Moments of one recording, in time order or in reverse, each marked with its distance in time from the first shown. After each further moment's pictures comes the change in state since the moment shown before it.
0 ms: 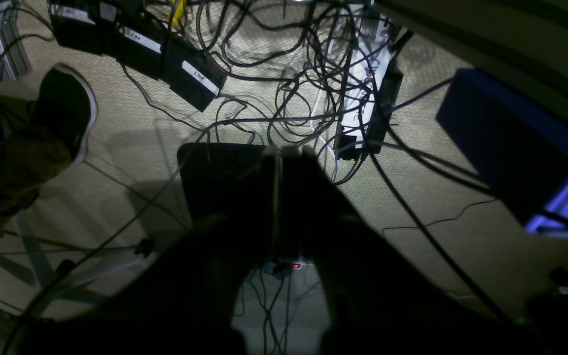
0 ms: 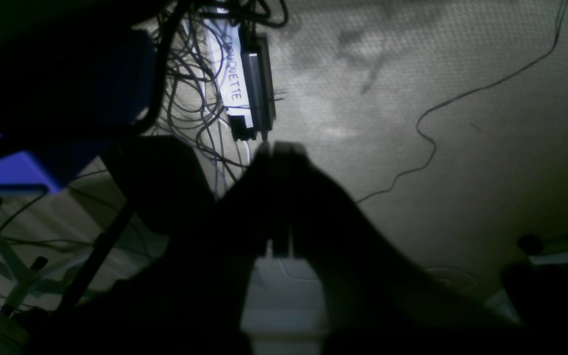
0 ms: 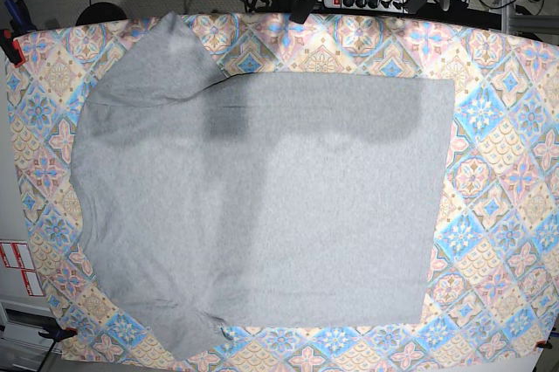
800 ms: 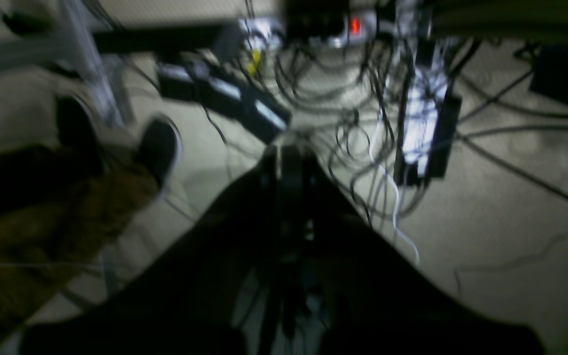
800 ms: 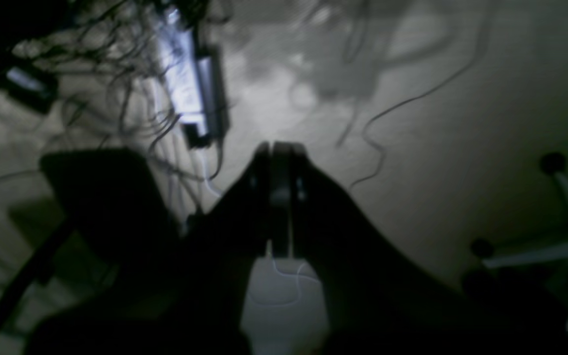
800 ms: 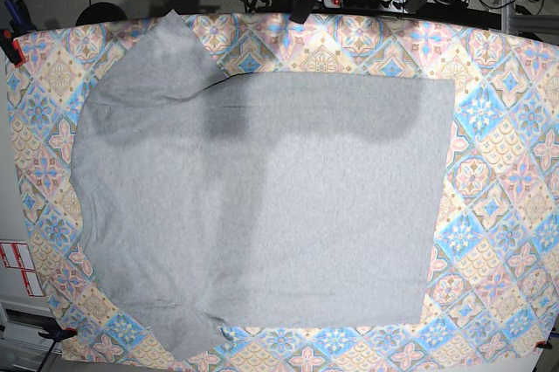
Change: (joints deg) left arm 29.6 -9.7 0.1 44.3 0.0 0.0 0.6; right arm -26.0 3.5 3.5 34.5 0.0 0.0 -0.3
